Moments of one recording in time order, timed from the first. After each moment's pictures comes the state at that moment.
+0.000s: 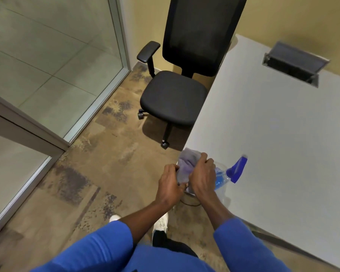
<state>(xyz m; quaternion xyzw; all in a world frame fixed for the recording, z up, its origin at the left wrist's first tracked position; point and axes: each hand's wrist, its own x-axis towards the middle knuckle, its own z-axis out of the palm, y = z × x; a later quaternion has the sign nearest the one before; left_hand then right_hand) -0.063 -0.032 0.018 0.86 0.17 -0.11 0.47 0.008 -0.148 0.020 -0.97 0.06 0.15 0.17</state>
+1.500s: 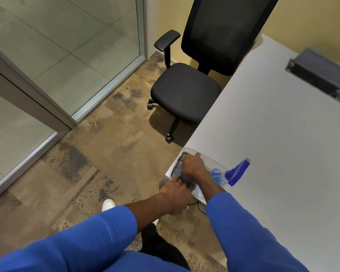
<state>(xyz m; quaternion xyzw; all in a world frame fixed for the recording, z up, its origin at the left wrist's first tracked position) -0.065 -0.071 -0.003 0.94 -0.21 -0.27 0.02 0.057 -0.127 0.011 -0.91 -0.12 0.40 -0.06</state>
